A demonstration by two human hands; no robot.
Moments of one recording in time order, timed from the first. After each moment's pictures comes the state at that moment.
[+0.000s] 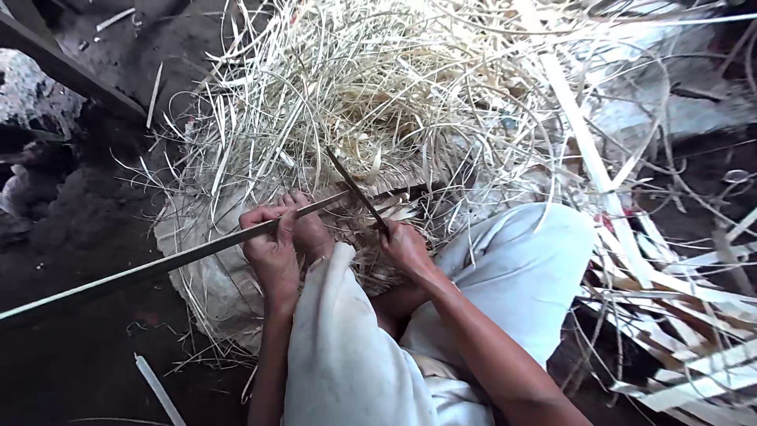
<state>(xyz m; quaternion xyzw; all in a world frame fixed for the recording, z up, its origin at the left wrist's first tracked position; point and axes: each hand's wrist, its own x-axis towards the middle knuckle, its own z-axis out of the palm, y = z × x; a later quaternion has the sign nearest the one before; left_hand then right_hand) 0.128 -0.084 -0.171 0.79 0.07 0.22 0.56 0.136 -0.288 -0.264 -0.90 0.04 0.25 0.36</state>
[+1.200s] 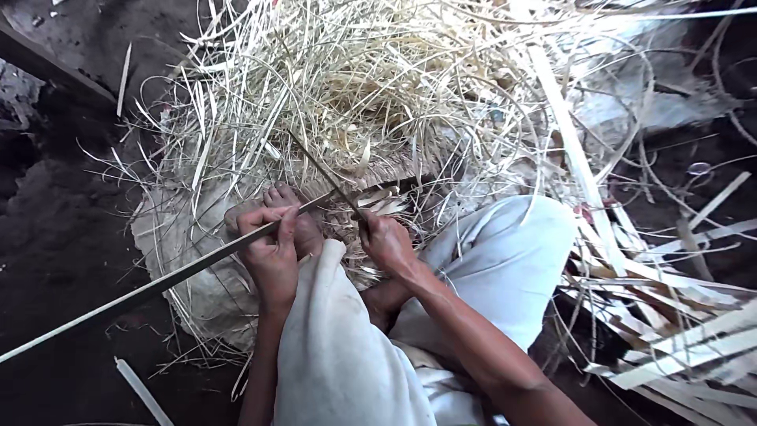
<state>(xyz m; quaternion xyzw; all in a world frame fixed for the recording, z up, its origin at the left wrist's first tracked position) 0.123 -0.095 -0.176 0.80 0.03 0.23 0.56 0.133 -0.275 -0.244 -0.92 -0.02 0.18 0.36</state>
